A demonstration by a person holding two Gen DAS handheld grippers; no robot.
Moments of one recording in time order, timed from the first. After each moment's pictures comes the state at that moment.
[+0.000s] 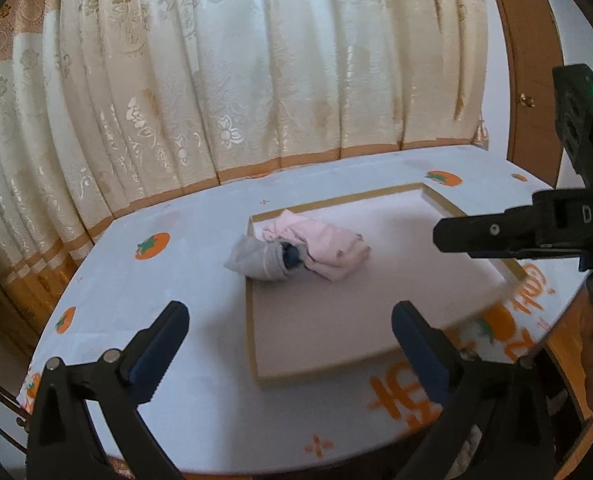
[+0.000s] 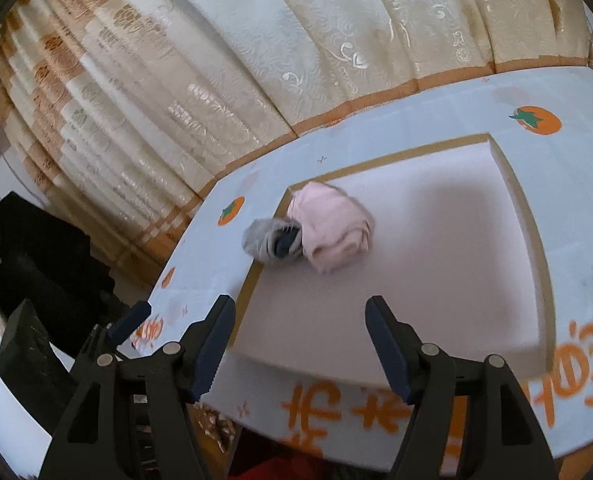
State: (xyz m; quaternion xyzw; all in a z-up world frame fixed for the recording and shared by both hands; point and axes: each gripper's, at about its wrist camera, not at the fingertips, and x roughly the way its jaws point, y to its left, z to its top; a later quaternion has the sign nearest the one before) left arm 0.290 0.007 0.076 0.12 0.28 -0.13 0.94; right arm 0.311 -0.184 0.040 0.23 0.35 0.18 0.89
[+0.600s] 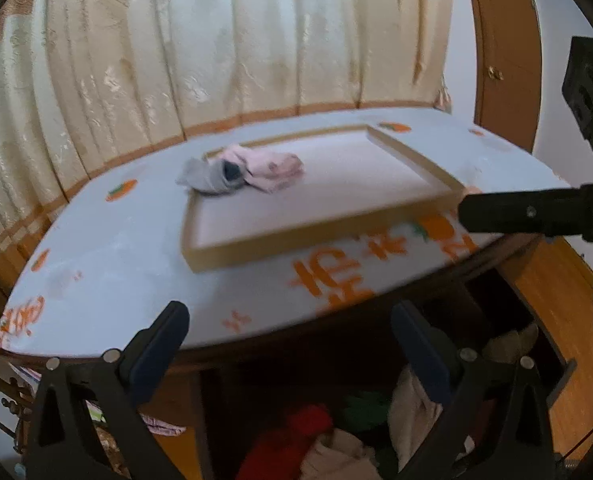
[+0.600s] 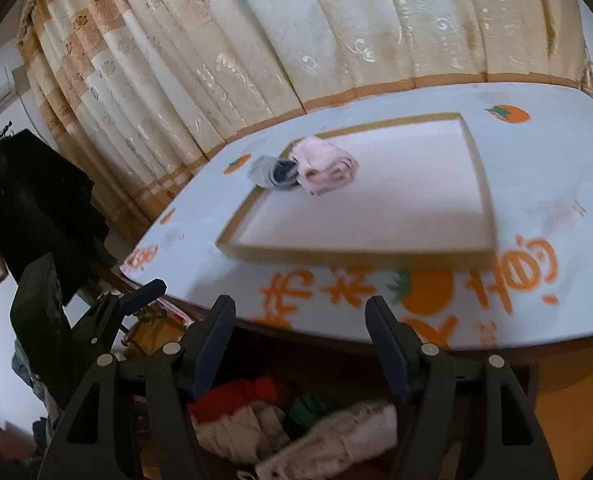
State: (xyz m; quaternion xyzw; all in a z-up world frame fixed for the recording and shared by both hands) left arm 0.209 -0.011 0.020 0.12 0.32 -0.17 0.92; right arm 0.206 -0.199 0.005 0.15 0.35 0.19 0.90
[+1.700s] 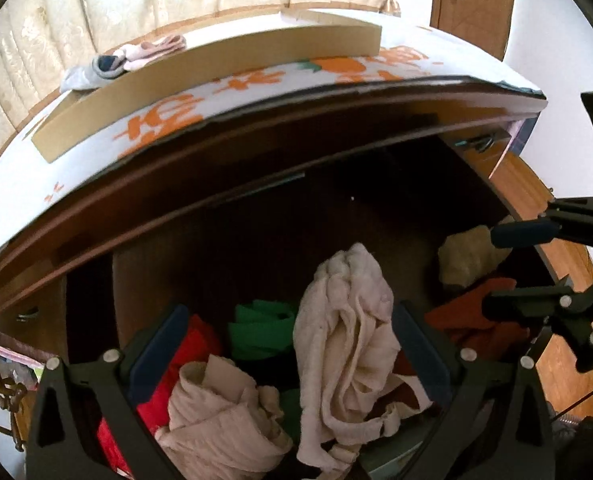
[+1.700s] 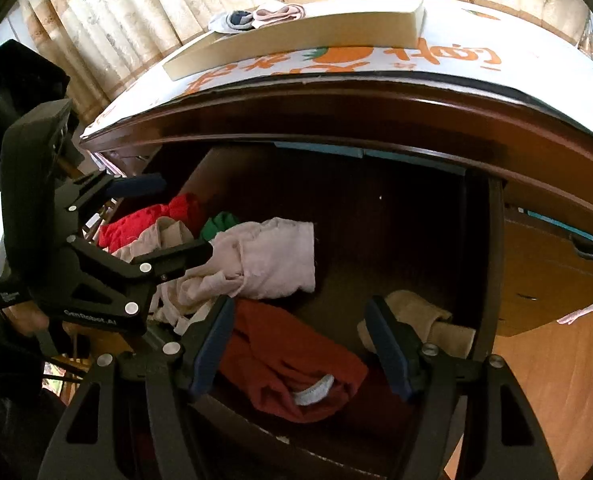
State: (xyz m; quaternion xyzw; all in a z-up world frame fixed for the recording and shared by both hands) left arm 0.176 -0.074 -0.071 0.16 0.45 -0.23 0.85; right arm 0.135 -0.238 -0.113 0.05 0.48 0.19 0.86
